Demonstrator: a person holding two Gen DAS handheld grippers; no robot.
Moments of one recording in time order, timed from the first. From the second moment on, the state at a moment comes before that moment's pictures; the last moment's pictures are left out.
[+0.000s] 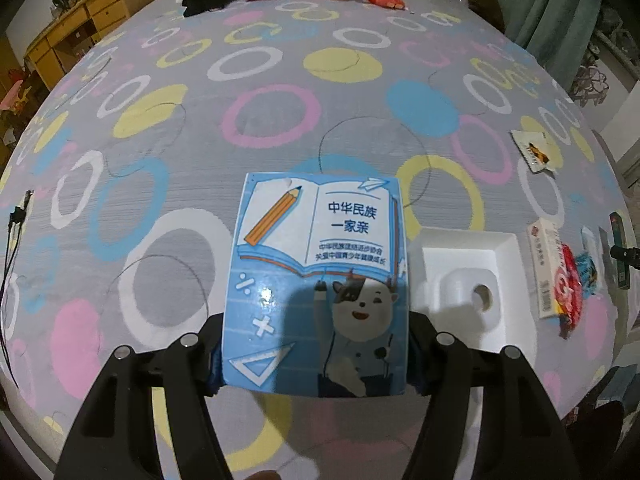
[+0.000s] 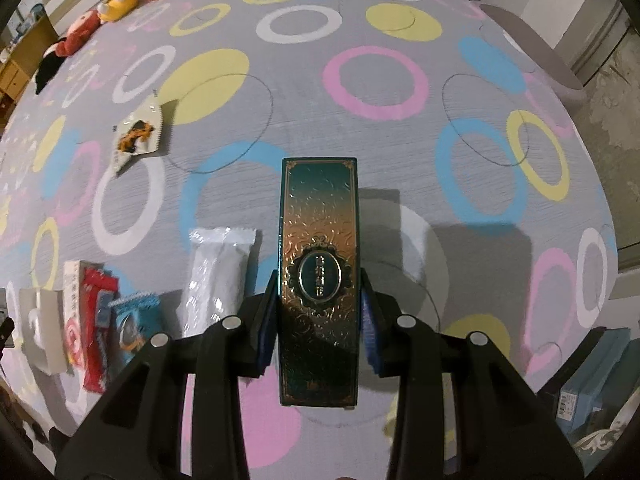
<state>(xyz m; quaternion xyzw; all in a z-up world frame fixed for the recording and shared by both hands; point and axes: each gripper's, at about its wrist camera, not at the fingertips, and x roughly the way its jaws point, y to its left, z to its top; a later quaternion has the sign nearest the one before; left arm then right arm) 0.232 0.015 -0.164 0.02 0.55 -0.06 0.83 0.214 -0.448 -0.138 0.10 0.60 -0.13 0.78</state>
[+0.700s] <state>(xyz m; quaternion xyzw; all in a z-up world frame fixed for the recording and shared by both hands) 0.160 -0.014 -0.131 0.04 0.52 -0.08 0.85 0.143 -0.388 -0.111 0.07 0.56 -0.05 0.82</state>
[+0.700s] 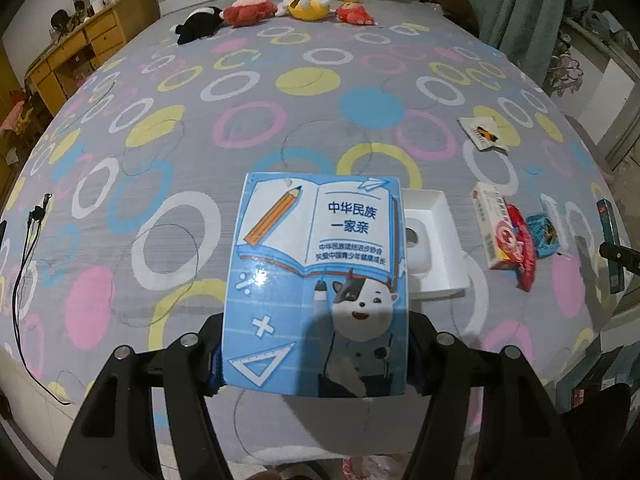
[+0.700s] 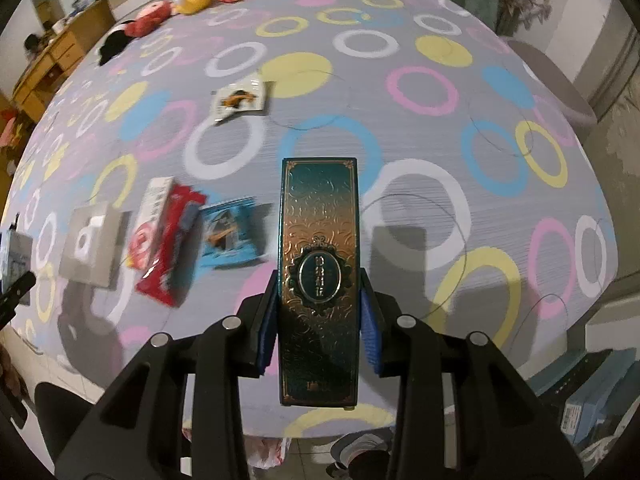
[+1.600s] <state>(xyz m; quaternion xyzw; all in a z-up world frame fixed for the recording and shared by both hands) 0.002 -0.057 -0.125 0.05 0.48 -0.13 0.87 -0.005 -0.242 -0.065 0.01 0.48 0.07 0.87</state>
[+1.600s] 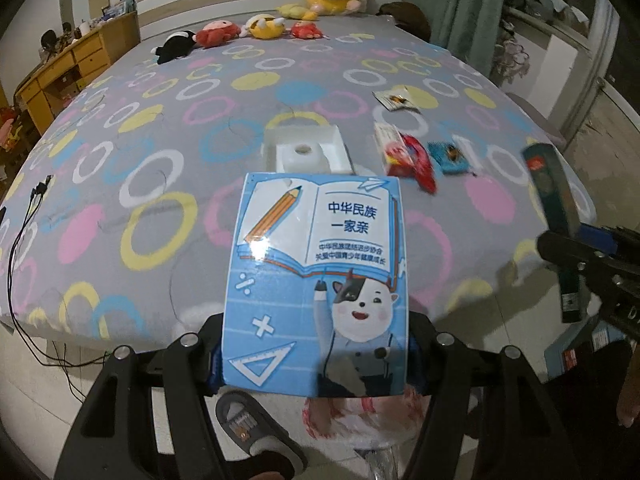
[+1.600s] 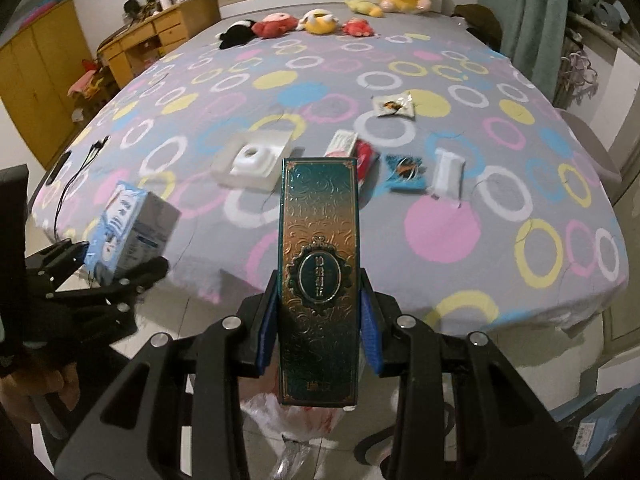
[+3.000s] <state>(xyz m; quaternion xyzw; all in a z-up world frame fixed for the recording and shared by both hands) -0.052 -0.077 -0.368 0.10 0.65 -0.20 0.73 -0.040 -0.193 -0.313 0.04 0.67 0.06 0.74</state>
